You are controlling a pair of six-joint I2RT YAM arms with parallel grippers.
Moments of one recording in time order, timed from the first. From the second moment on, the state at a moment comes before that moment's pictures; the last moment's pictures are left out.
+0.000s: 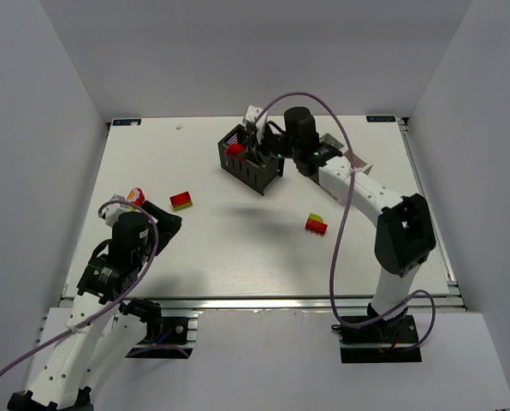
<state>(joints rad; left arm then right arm) -0.35 0.57 0.74 -0.79 -0.28 -1.03 0.60 1.80 1.52 -0.02 -0.64 -0.42</state>
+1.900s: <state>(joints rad) 0.12 1.10 0.96 -0.80 -0.20 -0.68 0.43 1.67 1.35 -0.07 -1.00 -0.43</state>
